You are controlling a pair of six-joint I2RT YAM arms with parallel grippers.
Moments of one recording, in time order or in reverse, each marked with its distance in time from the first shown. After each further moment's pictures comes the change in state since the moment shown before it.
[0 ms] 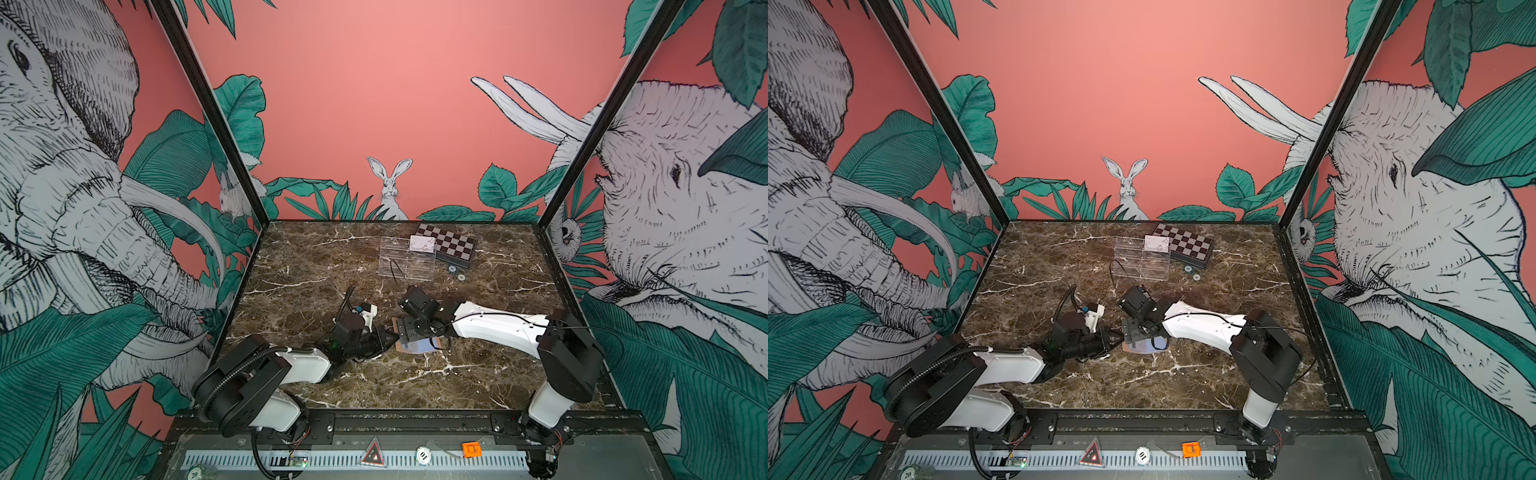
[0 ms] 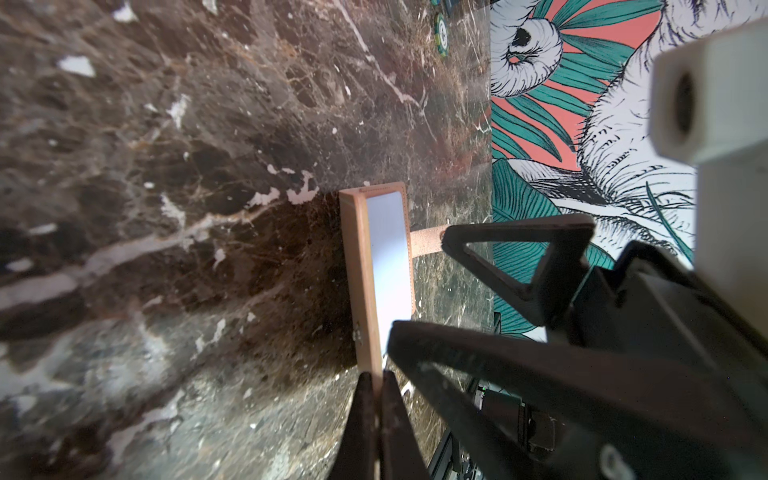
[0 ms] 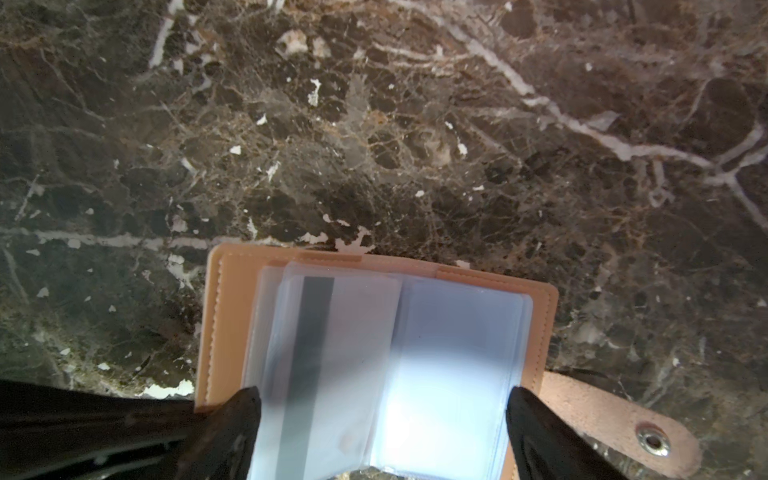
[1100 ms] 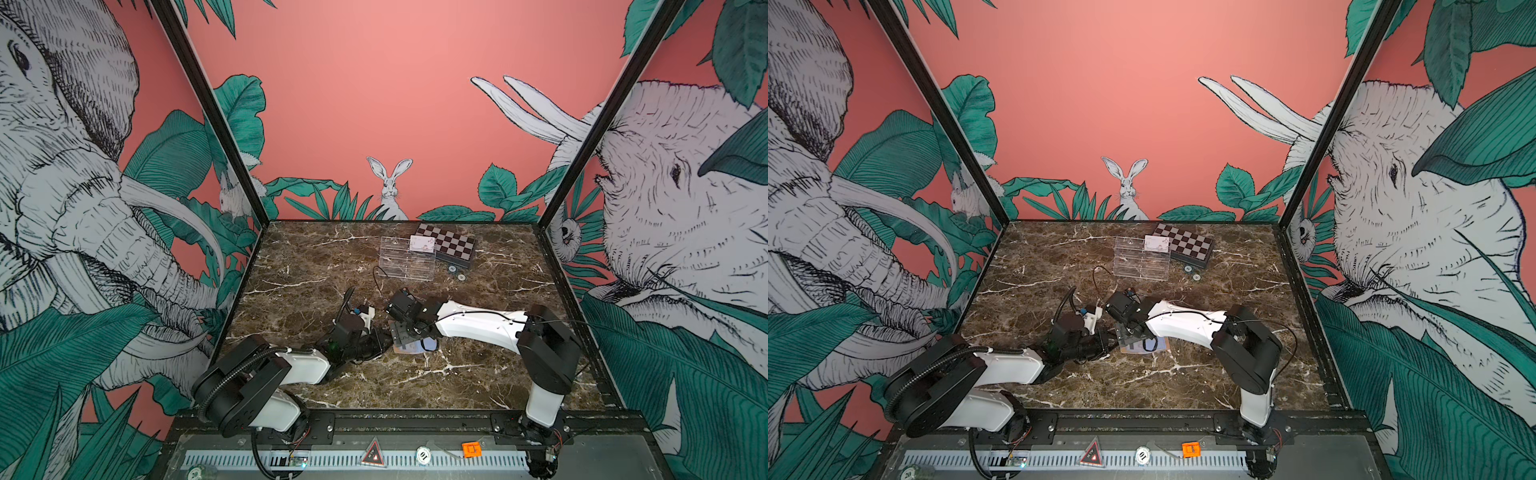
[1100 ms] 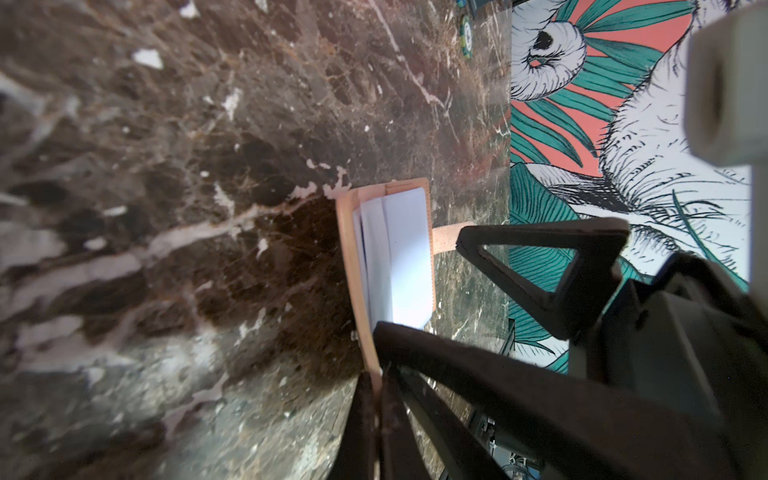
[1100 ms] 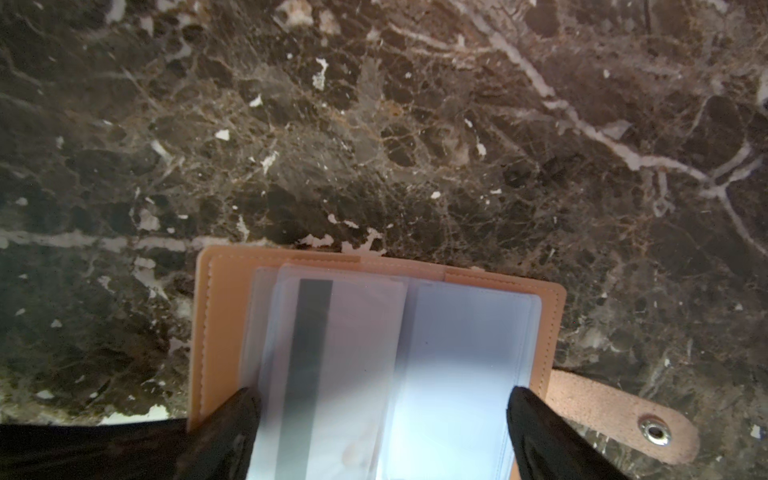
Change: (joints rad) left arm -0.003 -0.002 -0.015 -0.029 -0.028 0.003; right arm 0.064 0.122 0.132 -0.118 0.109 0.003
